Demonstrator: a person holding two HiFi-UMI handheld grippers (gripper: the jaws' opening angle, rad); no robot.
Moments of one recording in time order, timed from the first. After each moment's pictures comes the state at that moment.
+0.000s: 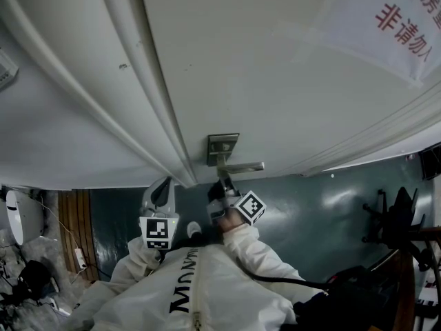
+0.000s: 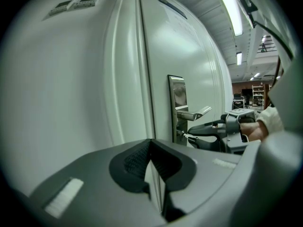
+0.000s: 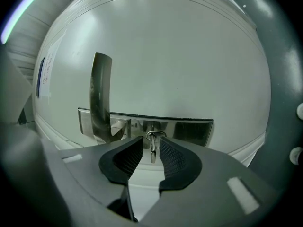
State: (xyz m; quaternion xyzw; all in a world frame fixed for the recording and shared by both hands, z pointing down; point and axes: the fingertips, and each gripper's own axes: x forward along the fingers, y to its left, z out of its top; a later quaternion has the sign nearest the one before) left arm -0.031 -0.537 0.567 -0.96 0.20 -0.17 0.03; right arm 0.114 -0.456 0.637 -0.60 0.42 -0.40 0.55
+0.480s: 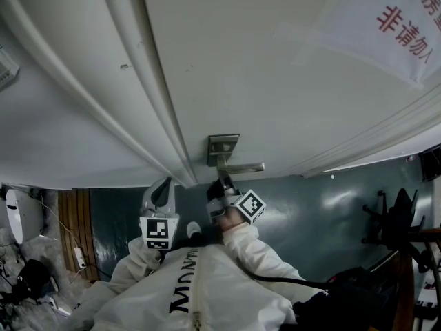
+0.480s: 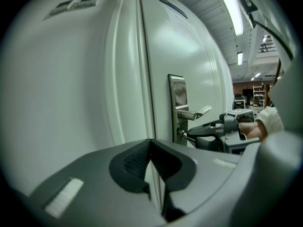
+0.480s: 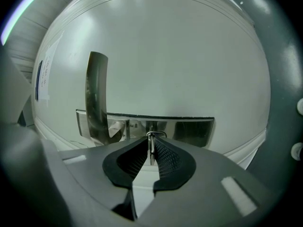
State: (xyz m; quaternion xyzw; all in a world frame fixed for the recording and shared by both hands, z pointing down) left arm -0.032 -0.538 0.568 -0.96 0.21 -0.17 0.03; right arm 0.115 -0.460 0.639 -0.59 0.41 -0.41 0.56
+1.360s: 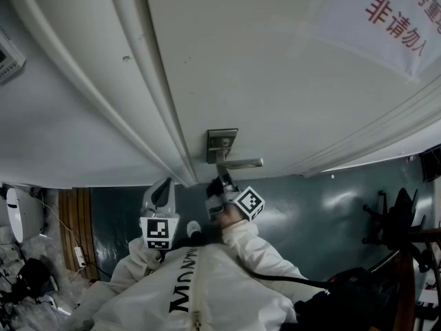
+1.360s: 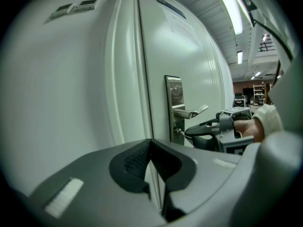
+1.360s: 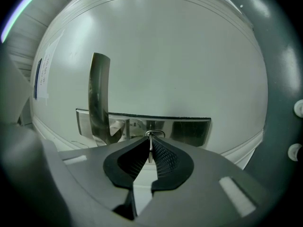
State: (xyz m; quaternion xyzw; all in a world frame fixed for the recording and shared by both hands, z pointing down) left arm -0.041 -0.527 0.570 -0.96 0.21 -0.17 0.03; right arm 0.112 -0.458 0.638 -0.59 0.40 -0.41 0.56
